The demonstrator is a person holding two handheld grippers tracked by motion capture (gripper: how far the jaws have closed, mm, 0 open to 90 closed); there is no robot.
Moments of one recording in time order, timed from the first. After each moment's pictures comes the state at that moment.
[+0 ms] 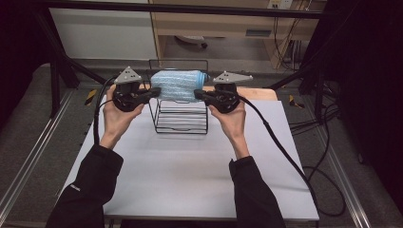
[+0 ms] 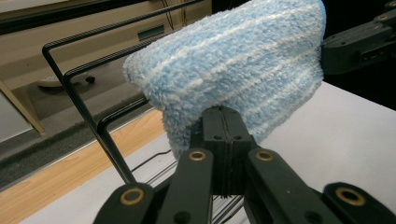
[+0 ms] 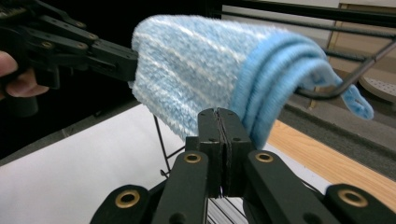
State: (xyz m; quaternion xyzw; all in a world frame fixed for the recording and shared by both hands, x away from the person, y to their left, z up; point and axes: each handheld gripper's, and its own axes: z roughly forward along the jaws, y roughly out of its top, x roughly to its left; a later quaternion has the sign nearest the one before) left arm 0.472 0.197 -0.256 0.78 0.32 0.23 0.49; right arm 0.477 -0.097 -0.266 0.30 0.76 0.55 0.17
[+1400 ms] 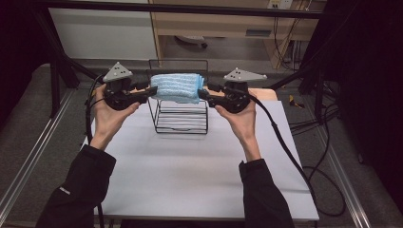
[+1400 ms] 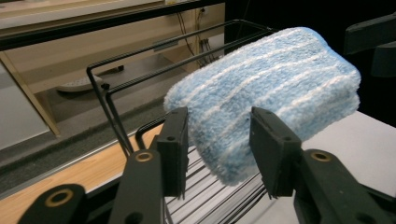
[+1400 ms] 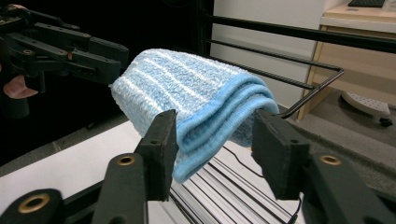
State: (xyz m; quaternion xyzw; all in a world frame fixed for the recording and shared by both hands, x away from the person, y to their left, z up) left arm 0.456 0.209 -0.236 0.75 0.34 0.25 0.50; right arm 0.459 -0.116 -0.245 0.30 0.74 0.57 0.20
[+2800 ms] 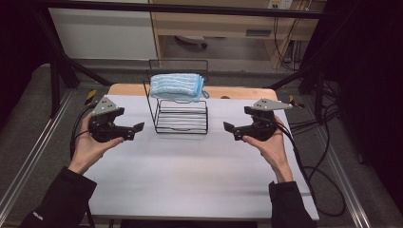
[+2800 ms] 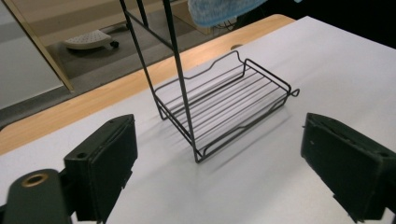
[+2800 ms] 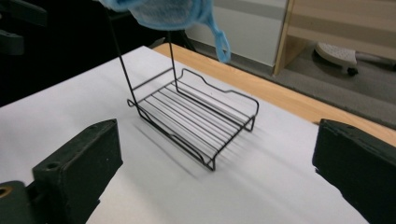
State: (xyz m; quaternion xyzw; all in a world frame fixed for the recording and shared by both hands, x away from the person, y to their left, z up) left arm 0.409 0.251 -0.301 0.78 0.37 0.24 0.44; right arm 0.420 -0.189 -0.300 0.35 0.76 0.51 0.20
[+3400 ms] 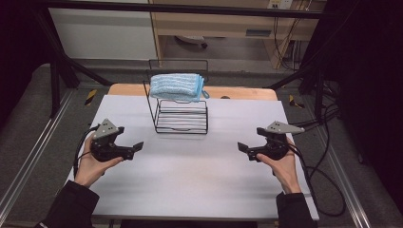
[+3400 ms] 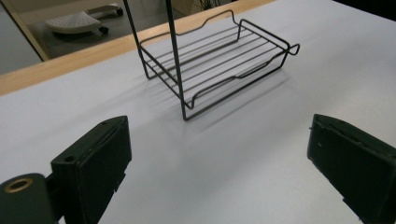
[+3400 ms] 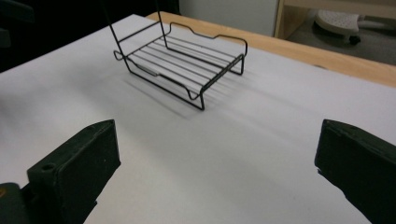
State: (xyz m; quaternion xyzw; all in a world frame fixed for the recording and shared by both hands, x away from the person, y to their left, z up) left arm 0.392 0.263 -0.368 0.78 0.38 0.22 0.44; right arm 0.395 -0.235 -0.360 0.39 0.76 0.50 0.18
